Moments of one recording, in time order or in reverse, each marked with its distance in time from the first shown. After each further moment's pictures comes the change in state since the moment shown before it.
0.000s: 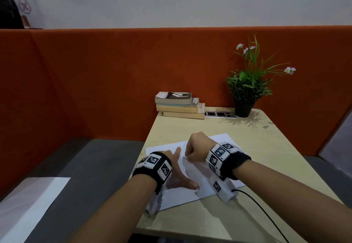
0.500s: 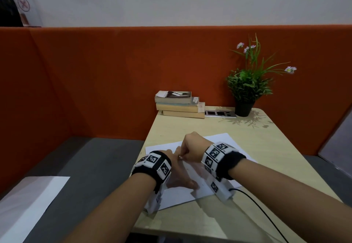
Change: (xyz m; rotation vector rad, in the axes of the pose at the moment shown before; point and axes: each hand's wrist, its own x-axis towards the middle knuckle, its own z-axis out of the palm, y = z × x) left_hand -0.002 0.003 -0.002 0.030 0.048 0.024; right_hand 0.007 -0.011 0.005 -0.087 -0.051 -0.088
